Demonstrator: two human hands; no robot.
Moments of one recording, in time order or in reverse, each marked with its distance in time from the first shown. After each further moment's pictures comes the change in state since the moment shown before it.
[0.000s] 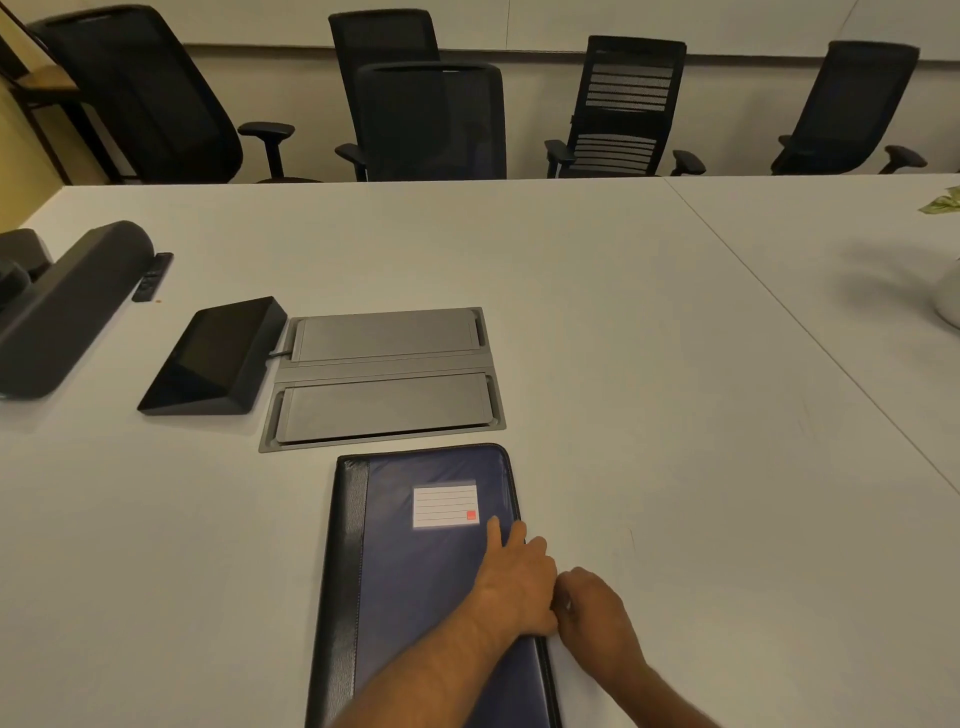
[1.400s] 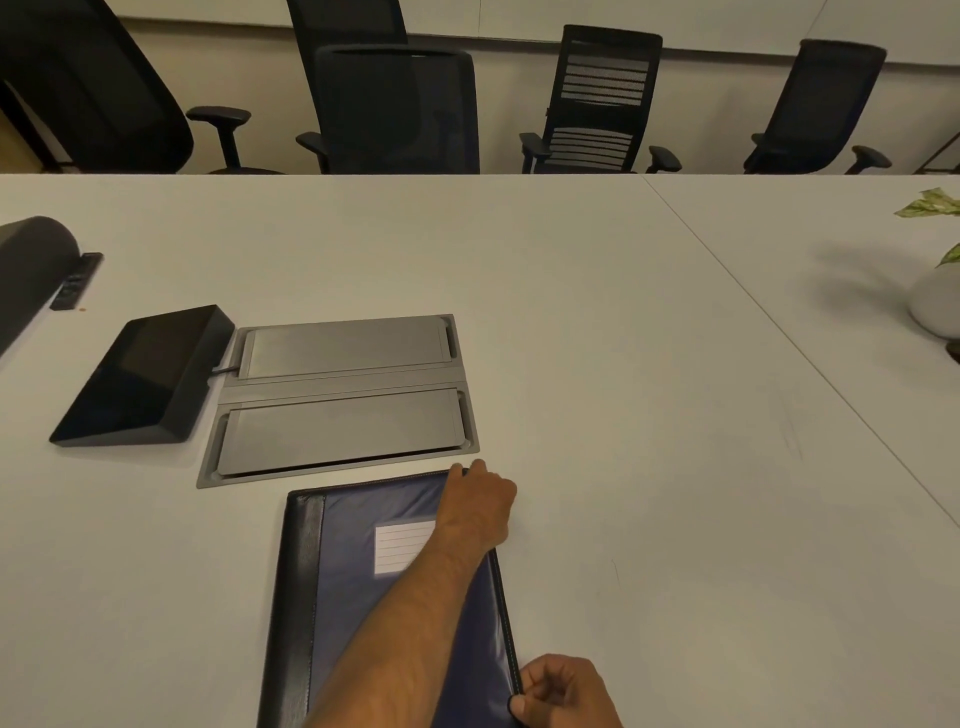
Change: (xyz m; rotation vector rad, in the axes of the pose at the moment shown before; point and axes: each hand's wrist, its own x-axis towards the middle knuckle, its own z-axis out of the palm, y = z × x) left_hand 0.098 -0.070 -0.044 0.035 0.209 -0.117; right_hand -0.014 0.000 -0.001 0.701 -0.239 0.408
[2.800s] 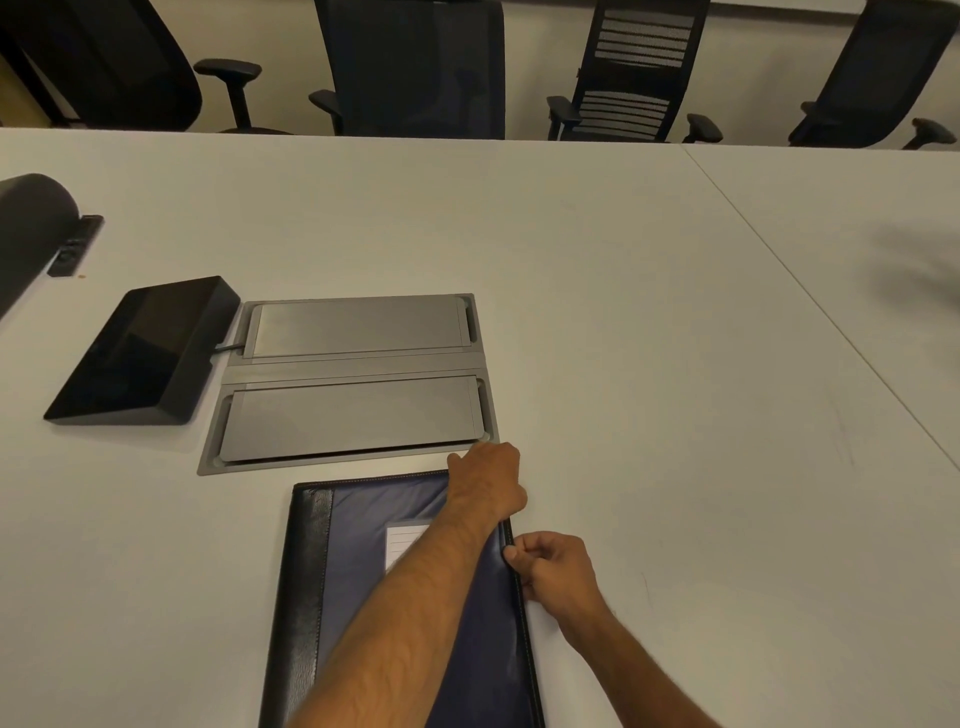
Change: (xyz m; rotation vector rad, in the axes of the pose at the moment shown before) left_hand 0.039 -0.022 0.002 -0.436 -0.078 -0.254; right_hand 0.102 -0.074 0.006 0.161 0.132 -0.084
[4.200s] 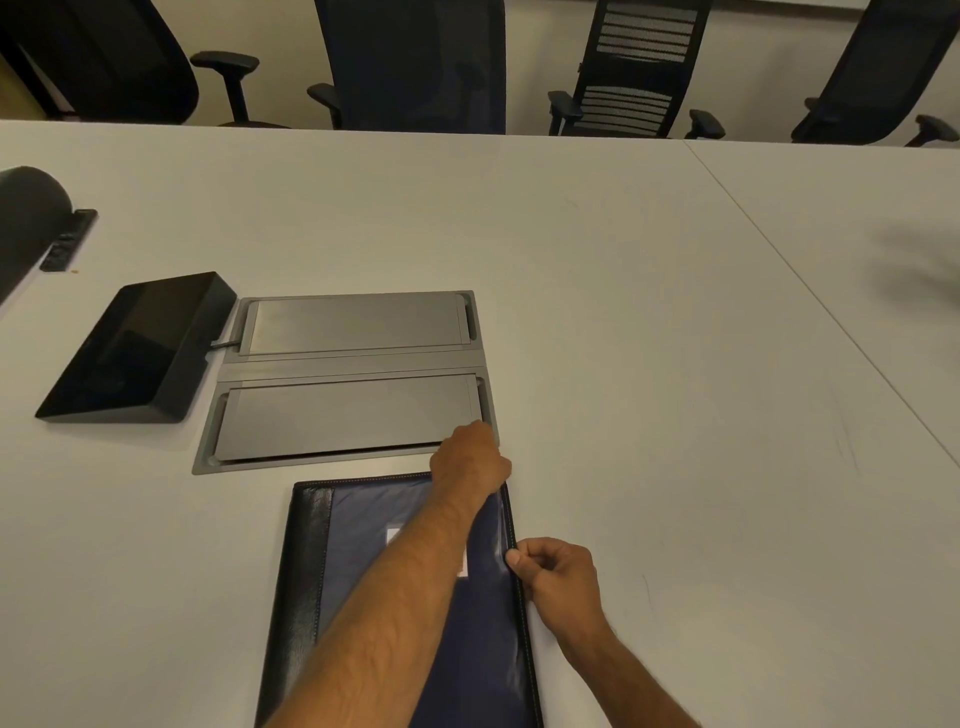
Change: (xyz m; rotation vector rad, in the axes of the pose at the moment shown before) left_hand 0.022 -0.018 -0.008 -0.228 0.086 -0.160; right_hand -0.010 0.003 0.004 -0.017 0.092 -0.114
